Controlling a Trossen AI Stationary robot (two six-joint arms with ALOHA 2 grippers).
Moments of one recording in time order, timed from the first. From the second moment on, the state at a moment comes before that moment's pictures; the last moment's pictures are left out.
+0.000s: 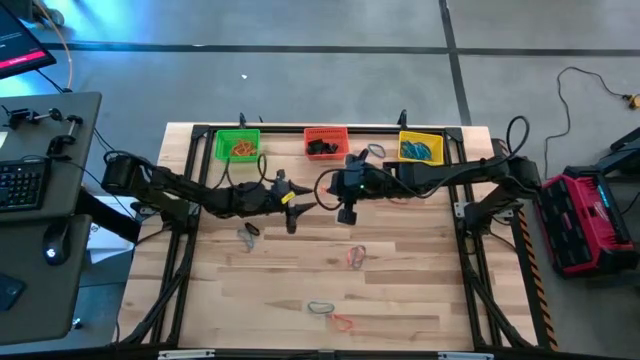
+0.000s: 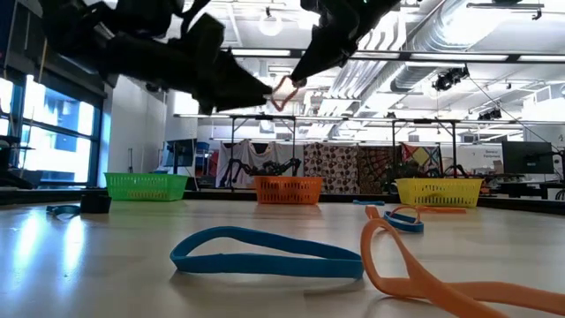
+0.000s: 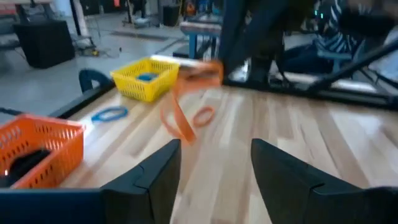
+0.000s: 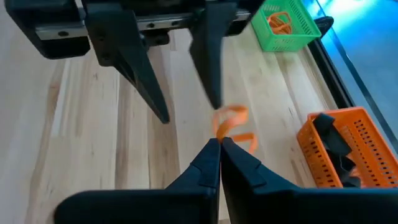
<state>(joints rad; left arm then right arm) -0.01 1.49 0.51 0.80 -0.25 -0.09 -0.01 1.58 1.27 -0.41 0.19 -0.05</state>
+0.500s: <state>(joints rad) 0.05 1.49 0.55 0.80 -0.20 -0.14 0.02 1.58 1.27 -0.39 0.19 -0.09</state>
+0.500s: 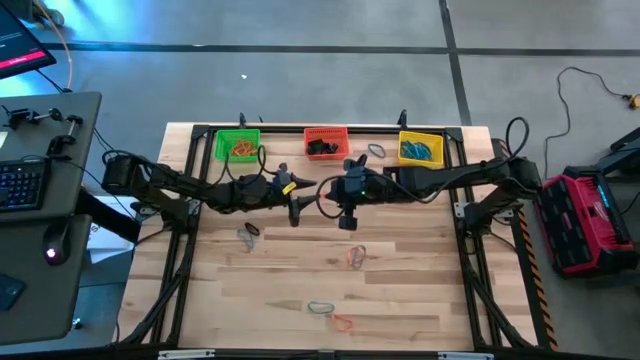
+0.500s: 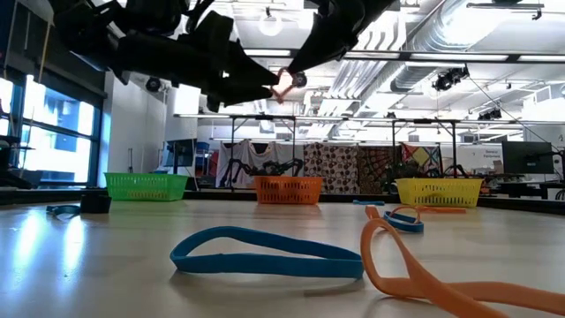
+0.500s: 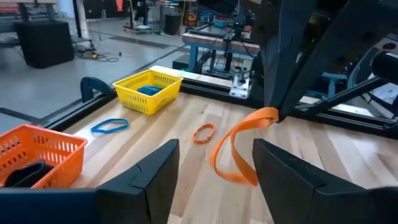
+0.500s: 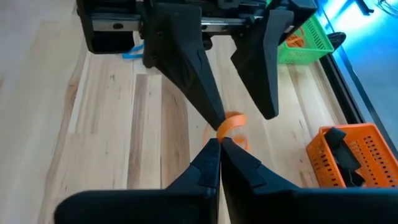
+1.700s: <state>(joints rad) 0.10 1.41 0.55 0.66 -0.23 -0.03 0.02 1.58 1.27 -0.41 0.29 -0.05</state>
